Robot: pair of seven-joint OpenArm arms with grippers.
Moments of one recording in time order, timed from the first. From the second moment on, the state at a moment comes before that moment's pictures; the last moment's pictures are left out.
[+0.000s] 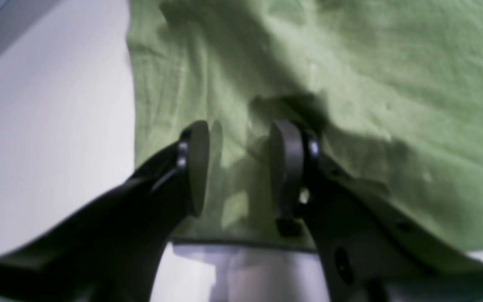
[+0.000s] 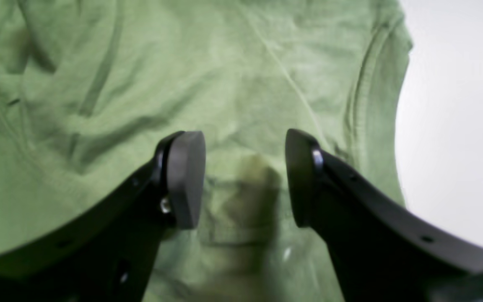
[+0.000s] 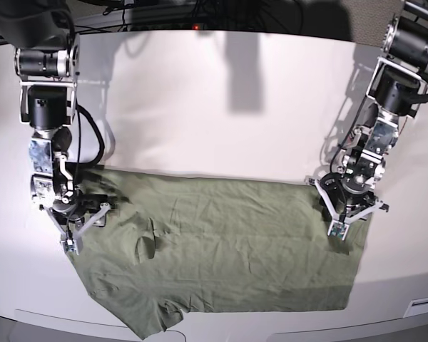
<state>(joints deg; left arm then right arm) -22.8 -16.8 26.7 49.7 -7.8 -0.7 17.0 25.4 18.9 4.0 48.5 7.5 15.0 -29.0</state>
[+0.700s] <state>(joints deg) -22.9 -16.0 16.9 53.6 -21.0 -10.0 33.8 17.0 18.8 5.5 53.7 6.0 19.1 -27.0</state>
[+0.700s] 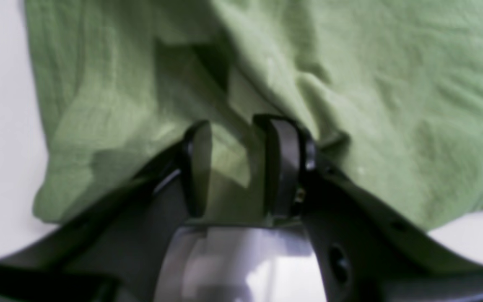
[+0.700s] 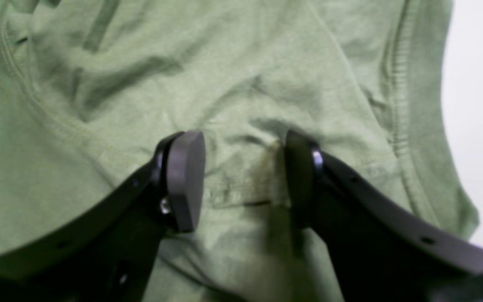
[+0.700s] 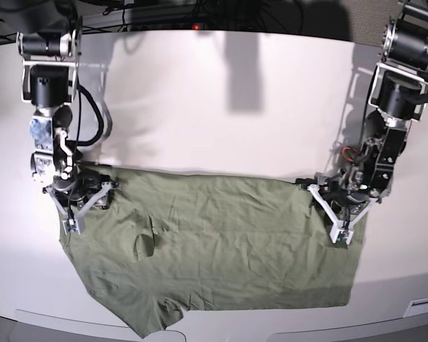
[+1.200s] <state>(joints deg) -14.2 -18.6 8.5 55.7 -24.5 -13.6 30.0 4.2 18.9 5.6 66.3 6.9 19.0 -26.1</state>
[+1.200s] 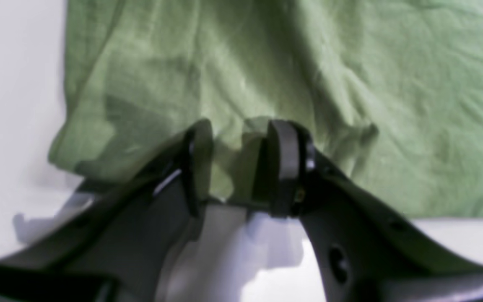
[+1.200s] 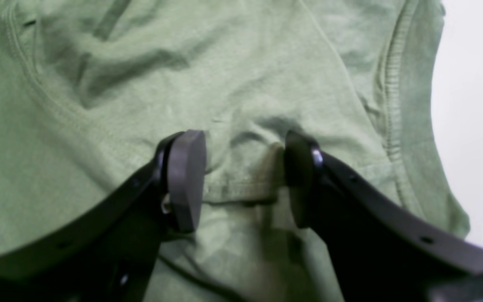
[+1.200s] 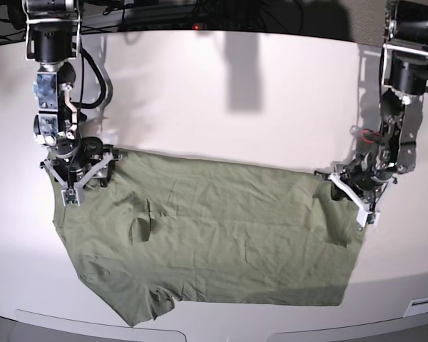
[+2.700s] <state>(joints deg) -16.4 -14.6 3.3 67.7 -15.1 -15.9 36.5 -3.1 19.2 5.7 73.4 7.2 18.6 -26.1</state>
